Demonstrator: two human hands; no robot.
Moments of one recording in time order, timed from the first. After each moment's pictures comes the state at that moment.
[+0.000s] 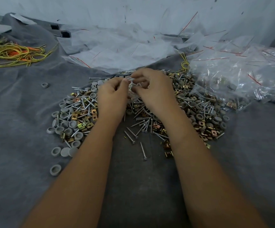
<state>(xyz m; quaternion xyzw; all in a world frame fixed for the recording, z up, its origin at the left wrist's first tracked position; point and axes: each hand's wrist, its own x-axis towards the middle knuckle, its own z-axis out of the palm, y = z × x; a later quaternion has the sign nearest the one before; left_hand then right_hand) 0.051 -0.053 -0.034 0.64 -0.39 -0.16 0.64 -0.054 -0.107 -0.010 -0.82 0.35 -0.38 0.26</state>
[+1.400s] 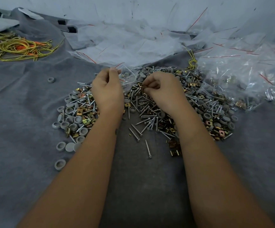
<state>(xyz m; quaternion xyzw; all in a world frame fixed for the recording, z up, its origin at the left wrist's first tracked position) 0.055 -0.056 -0.030 0.60 -0.24 -0.13 0.76 -0.063 -0.118 -0.015 -0.82 0.40 -0.30 0.27</state>
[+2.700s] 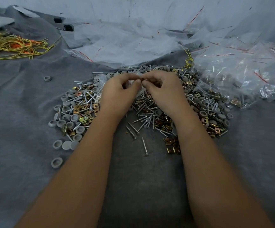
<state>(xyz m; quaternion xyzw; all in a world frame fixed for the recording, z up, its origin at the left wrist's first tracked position) 0.053 -0.048 -0.038 0.65 -0.50 -0.13 0.55 -0.071 -0.108 -0.016 -0.79 0.34 -0.38 0.33</state>
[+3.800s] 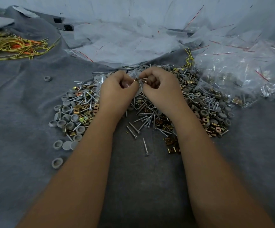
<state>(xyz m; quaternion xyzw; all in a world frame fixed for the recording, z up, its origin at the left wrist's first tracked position) 0.053 -0.048 -0.037 0.65 -0.45 -0.16 0.59 -0.068 -0.106 -0.019 -0.79 0.33 -0.40 0.34</state>
